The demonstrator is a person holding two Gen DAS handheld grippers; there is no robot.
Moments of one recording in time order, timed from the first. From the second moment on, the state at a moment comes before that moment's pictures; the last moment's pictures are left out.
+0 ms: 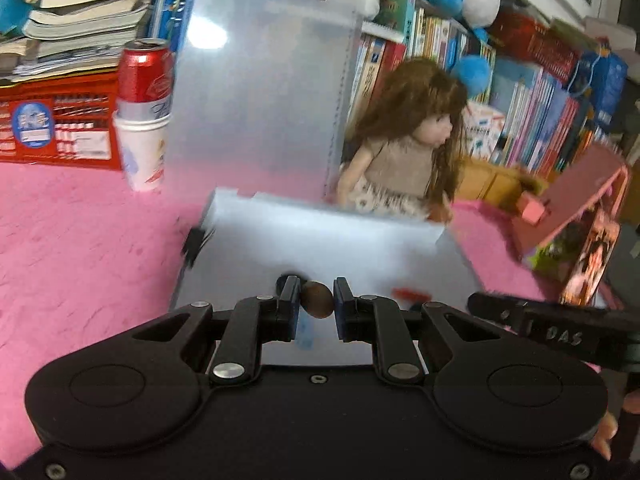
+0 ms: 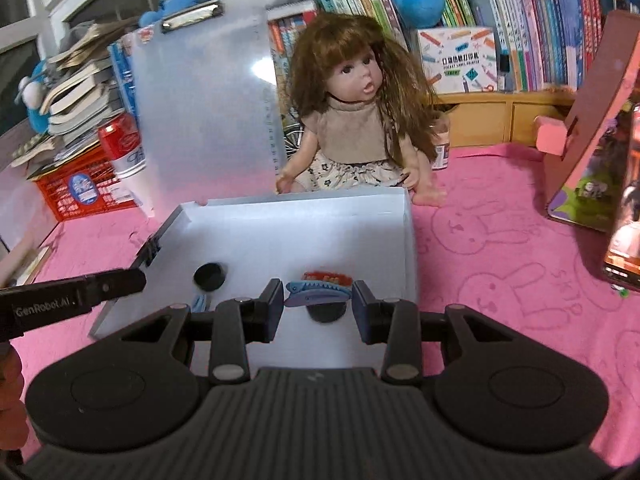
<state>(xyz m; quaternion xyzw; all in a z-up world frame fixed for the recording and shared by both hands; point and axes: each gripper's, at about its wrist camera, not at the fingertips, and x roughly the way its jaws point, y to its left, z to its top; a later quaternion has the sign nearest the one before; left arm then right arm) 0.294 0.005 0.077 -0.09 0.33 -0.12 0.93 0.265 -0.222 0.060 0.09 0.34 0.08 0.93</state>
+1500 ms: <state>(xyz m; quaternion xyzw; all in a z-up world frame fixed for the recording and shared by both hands) 0.387 -0.020 0.029 -0.05 0.37 -0.09 0.92 0.340 -0.214 0.026 0.07 0.36 0.06 0.93</state>
